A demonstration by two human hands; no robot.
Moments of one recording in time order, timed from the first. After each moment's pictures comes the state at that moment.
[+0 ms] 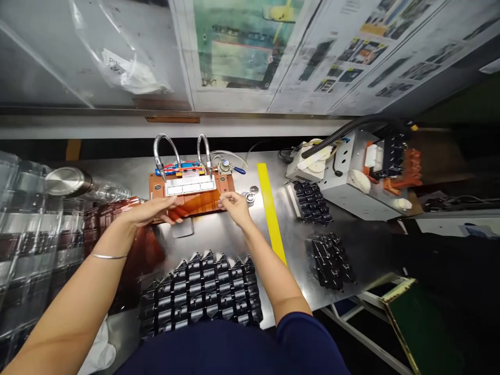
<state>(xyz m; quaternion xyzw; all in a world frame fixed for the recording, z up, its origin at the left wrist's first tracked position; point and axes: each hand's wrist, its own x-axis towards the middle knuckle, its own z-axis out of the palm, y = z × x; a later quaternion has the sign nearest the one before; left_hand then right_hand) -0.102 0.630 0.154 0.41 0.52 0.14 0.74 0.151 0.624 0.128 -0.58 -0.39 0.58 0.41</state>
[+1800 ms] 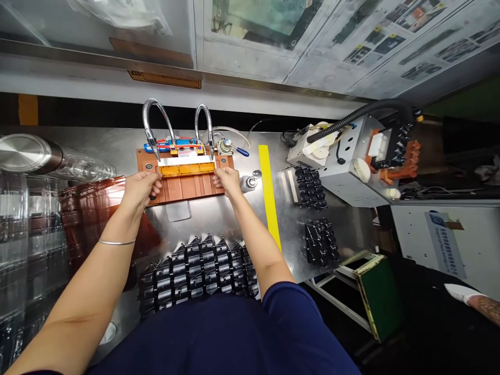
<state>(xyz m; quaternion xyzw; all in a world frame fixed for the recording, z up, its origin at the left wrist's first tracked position) -0.101 0.638 0.108 0.20 0.74 0.39 0.52 0.115 0.667 0.095 -0.69 -0.26 0.58 0.34</state>
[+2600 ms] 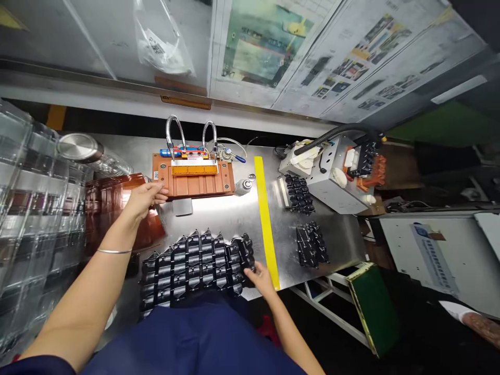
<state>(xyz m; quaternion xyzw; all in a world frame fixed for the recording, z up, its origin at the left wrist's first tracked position) -0.124 0.573 0.124 0.22 0.67 0.41 0.57 0.261 0.346 0.091 -0.73 -0.37 0.54 0.22</state>
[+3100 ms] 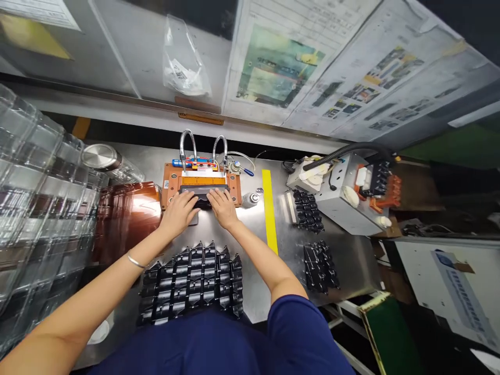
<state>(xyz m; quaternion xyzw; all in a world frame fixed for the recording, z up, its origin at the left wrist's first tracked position) -0.076 0.555 0.092 0.77 0.56 0.29 0.10 0.112 0.600 0.093 -0.43 -0.89 0.12 0.12</state>
